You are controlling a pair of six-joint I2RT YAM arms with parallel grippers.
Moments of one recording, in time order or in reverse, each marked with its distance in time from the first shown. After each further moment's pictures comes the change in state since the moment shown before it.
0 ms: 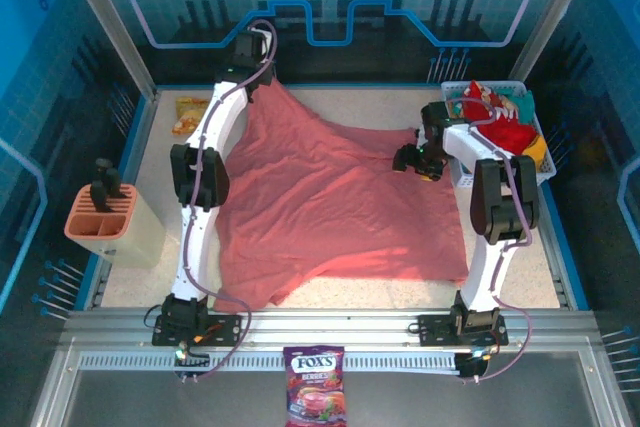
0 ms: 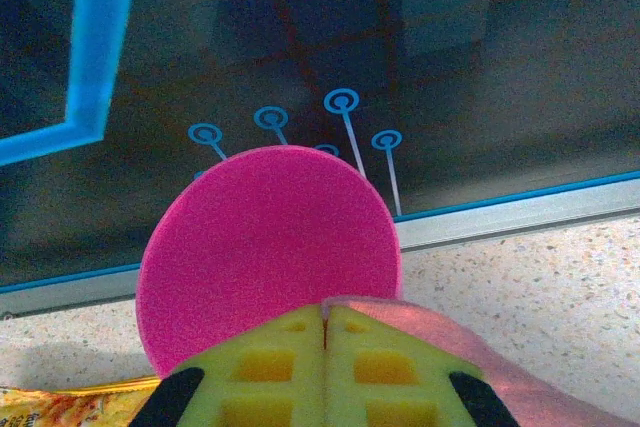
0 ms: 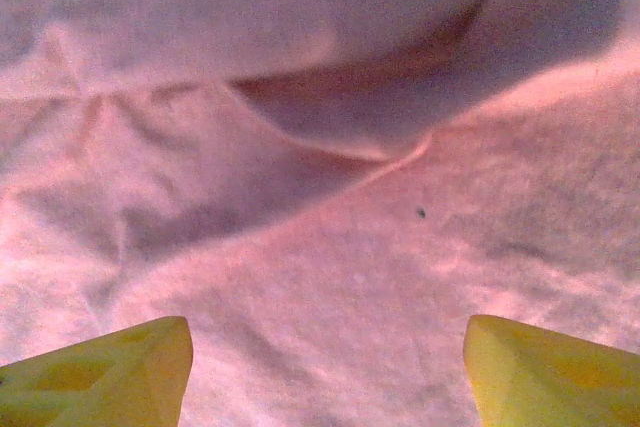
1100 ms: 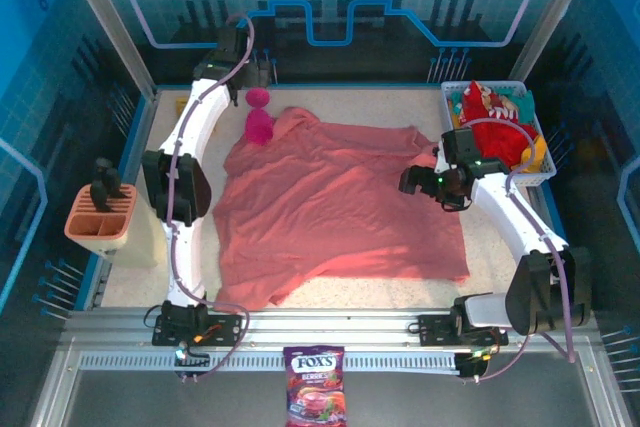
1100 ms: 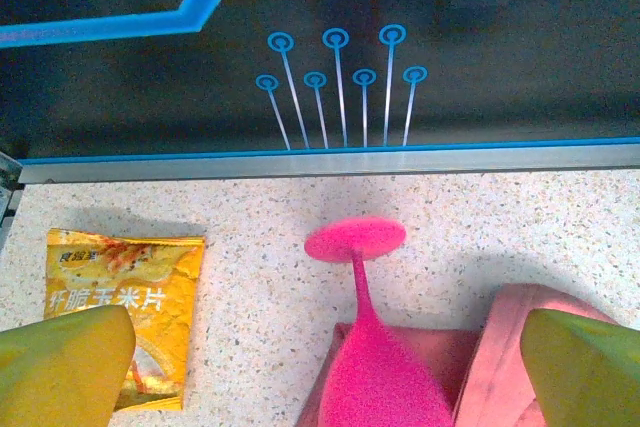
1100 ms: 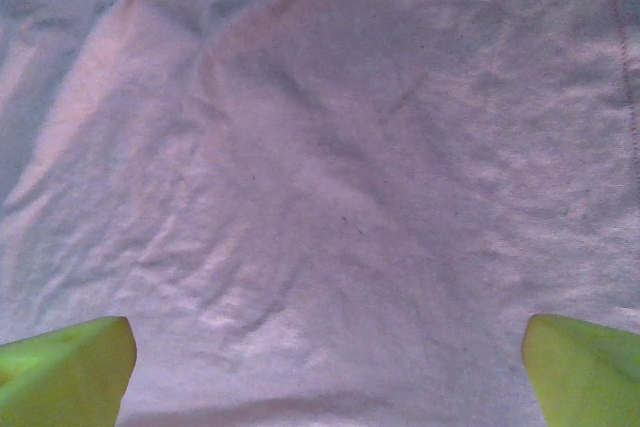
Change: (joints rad) left arm 0.014 -0.305 -0.277 -0.142 0.010 -0.188; right arm 0.028 -0.608 -0.406 -0.009 0.010 0.063
